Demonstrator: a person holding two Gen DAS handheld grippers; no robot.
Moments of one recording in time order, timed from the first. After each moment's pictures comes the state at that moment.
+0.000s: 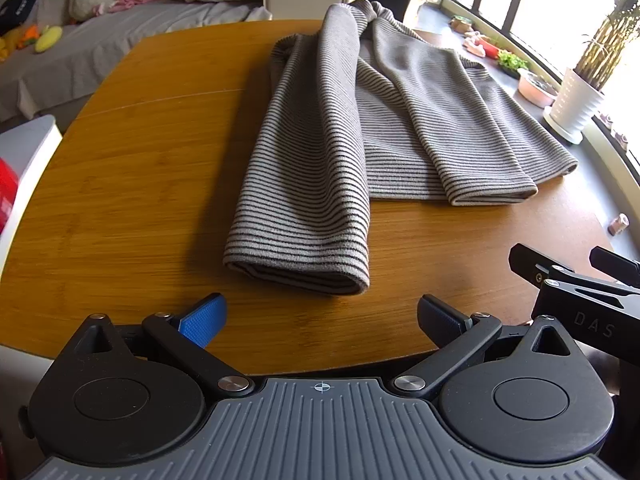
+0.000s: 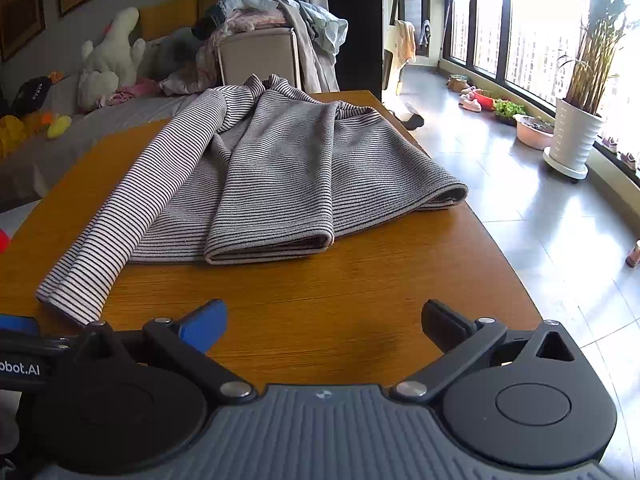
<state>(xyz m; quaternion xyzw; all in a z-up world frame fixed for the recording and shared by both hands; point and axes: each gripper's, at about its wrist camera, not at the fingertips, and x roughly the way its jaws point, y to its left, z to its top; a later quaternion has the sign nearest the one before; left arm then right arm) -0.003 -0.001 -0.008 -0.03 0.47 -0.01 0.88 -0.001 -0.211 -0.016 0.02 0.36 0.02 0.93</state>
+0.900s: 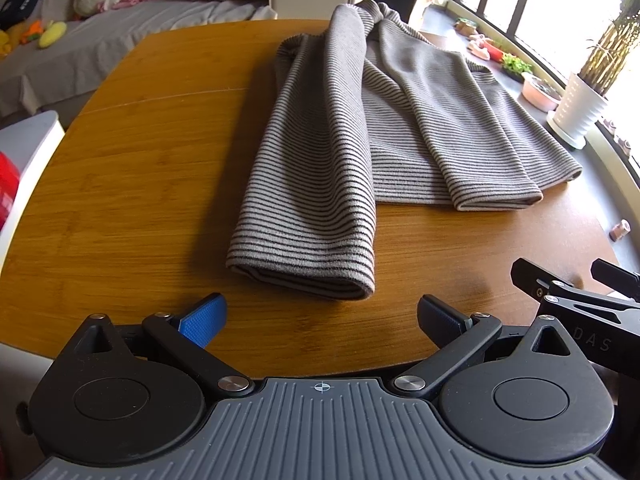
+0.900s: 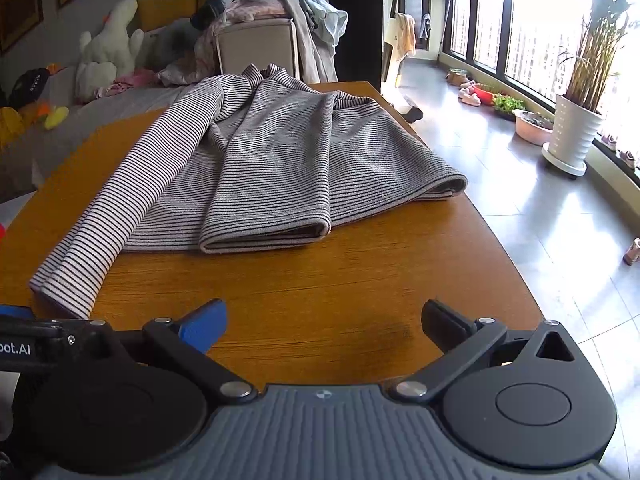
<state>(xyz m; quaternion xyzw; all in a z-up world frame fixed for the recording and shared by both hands) 0.002 0.001 -0.008 -0.04 0.47 0.00 0.88 0.000 -0.211 -0.021 0.01 0.37 0.02 0.93</state>
